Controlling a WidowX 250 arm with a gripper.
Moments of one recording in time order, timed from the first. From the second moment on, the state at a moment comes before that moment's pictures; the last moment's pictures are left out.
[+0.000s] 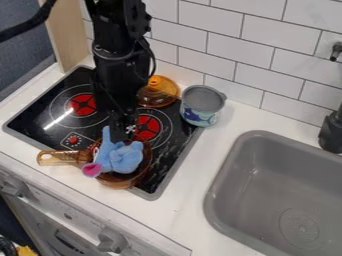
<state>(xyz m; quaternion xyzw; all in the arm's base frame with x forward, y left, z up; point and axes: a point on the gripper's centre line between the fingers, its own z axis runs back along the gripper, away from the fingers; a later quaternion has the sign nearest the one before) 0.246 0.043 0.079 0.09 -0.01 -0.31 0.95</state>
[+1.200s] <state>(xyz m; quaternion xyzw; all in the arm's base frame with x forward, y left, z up) 0.238 0.026 0.030 0.04 0.03 -0.34 0.94</state>
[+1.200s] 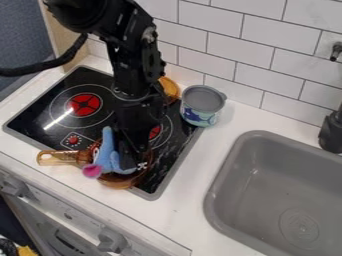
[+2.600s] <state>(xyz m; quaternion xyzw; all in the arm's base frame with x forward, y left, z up) 0.297 0.117 0.098 0.01 -0.01 -0.11 0.99</state>
